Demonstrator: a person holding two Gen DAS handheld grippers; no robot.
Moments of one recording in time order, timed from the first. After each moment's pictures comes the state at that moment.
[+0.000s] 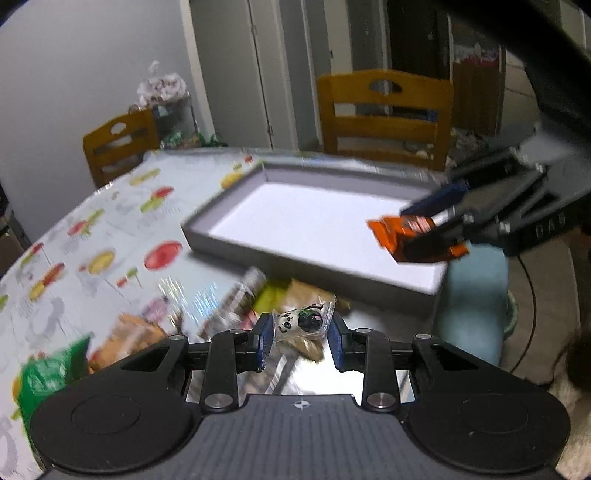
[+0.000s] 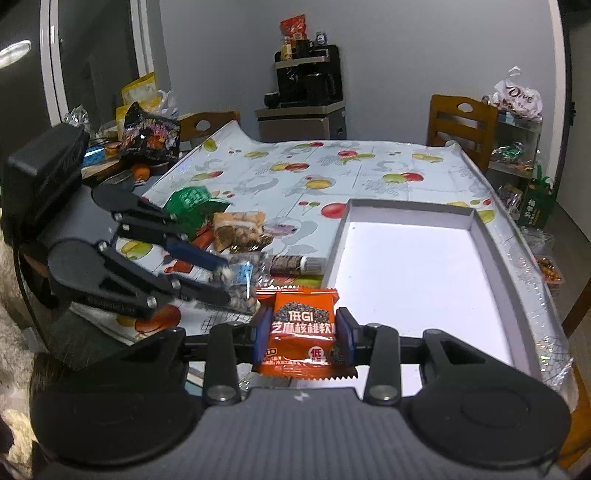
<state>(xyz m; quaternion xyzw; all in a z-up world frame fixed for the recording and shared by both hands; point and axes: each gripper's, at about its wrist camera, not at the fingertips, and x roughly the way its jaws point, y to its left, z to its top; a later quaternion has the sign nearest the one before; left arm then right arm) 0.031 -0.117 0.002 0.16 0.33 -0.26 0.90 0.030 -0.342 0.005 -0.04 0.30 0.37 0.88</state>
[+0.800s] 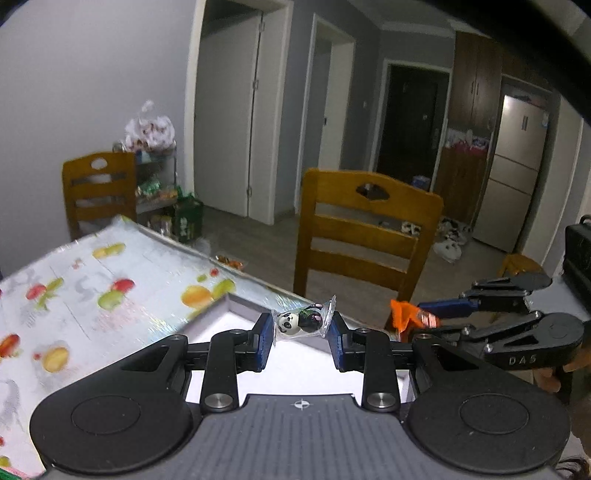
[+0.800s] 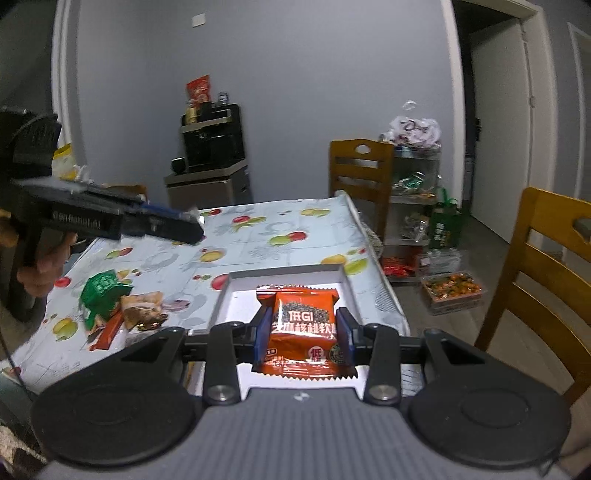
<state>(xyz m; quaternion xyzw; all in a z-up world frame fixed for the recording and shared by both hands) 0.109 -0.179 0.082 0.04 0.28 -0.31 0.91 0.040 -0.446 0.060 0.01 0.24 0.22 0.94</state>
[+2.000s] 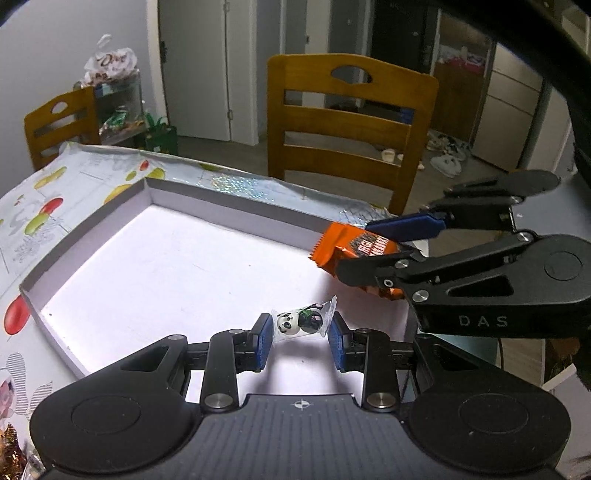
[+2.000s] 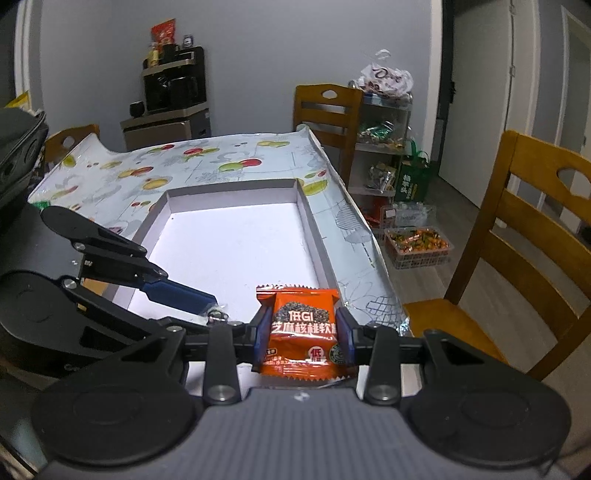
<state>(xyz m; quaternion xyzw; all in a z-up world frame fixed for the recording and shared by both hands) 0.119 -0.266 -0.045 0.12 0.37 -0.31 0.87 0.083 -0.427 -0.038 -0.04 0.31 0.17 0.93</state>
